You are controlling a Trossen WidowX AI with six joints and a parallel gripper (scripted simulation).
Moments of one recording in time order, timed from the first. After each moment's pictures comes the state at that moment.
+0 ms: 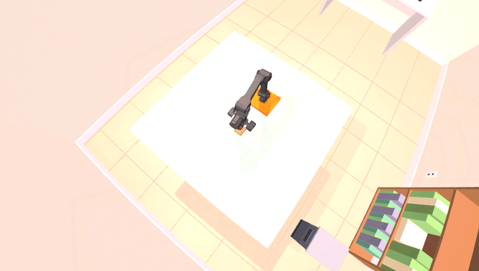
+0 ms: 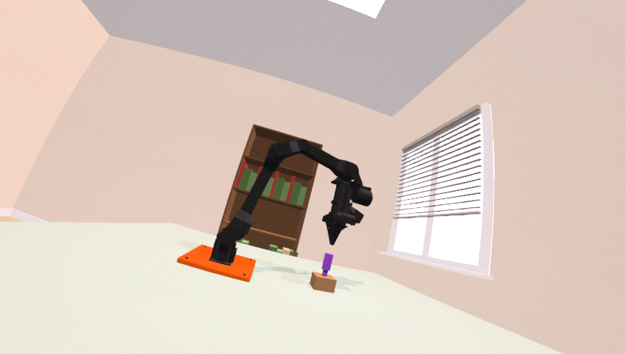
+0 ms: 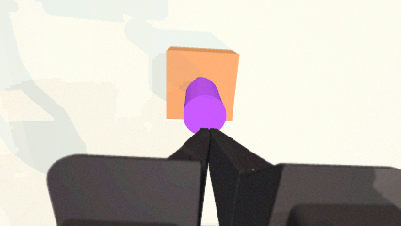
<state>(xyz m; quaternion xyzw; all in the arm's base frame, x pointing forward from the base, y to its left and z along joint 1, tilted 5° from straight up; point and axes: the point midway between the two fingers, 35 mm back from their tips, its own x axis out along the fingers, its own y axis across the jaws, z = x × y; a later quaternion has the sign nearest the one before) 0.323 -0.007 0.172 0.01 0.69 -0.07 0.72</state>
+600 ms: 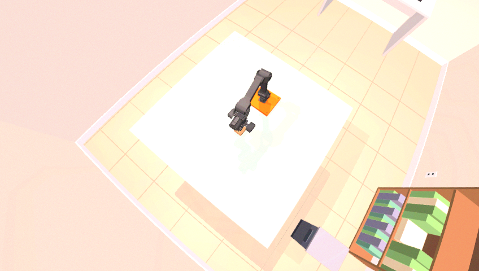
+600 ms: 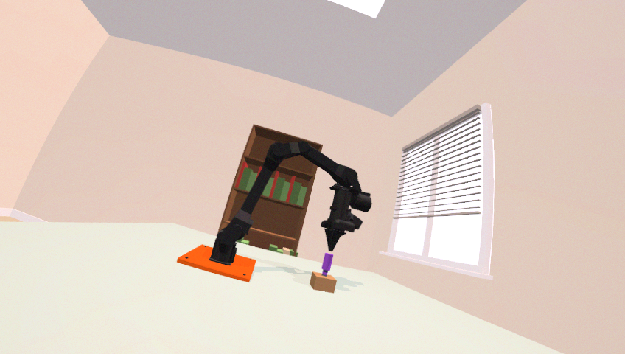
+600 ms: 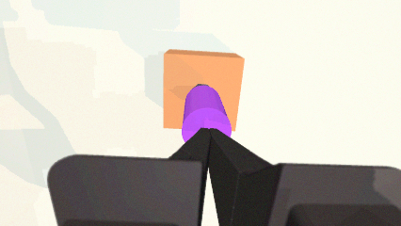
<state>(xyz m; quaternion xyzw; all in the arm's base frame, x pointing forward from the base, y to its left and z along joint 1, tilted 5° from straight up) 0.325 -0.009 0.151 0.01 0.69 -0.07 0.72</state>
